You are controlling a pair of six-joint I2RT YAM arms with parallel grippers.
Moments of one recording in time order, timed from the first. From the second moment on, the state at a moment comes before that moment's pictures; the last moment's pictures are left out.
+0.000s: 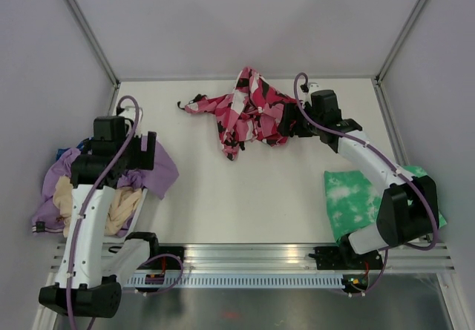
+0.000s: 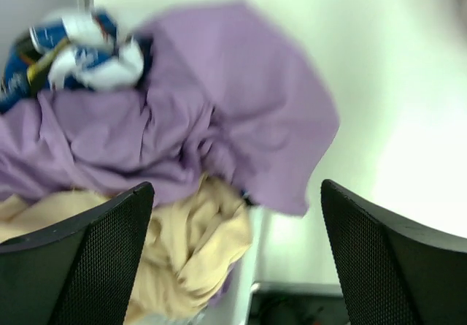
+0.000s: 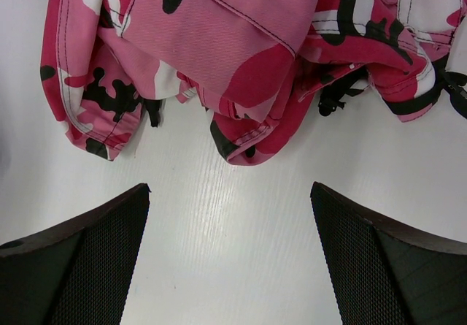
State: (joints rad) left arm -0.04 0.94 1.17 -1.06 -0.15 0.14; right arm 0.31 1.48 1.13 -0.32 -0.14 0.29
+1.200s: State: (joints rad) left arm 0.29 1.58 1.09 -0.25 -0.17 -1.13; right arm 0.31 1.36 0.97 -0.25 -0.05 0.36
